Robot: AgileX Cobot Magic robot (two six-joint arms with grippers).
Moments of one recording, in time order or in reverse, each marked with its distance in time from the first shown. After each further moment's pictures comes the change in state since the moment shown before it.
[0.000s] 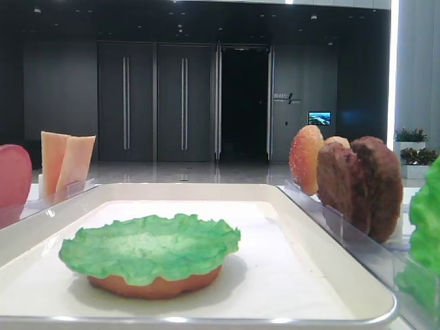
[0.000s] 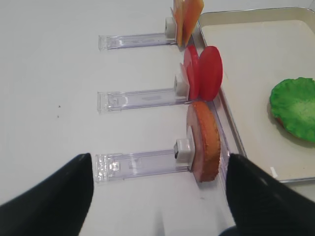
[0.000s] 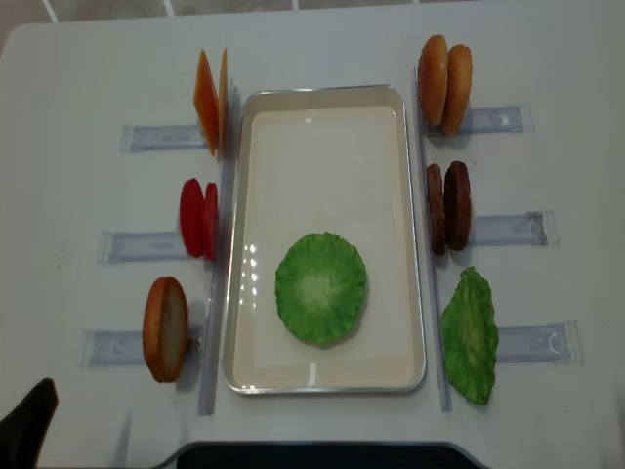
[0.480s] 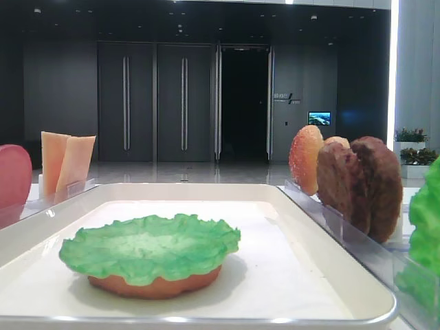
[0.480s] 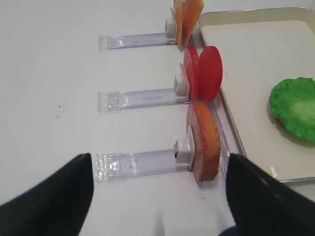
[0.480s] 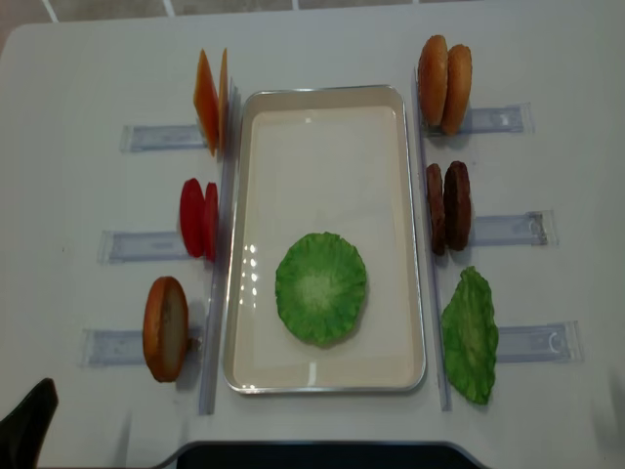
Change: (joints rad) left arm 0.000 0.000 0.000 0.000 0.000 0.000; right arm 0.000 0.295 -0.040 -0.025 0.018 0.076
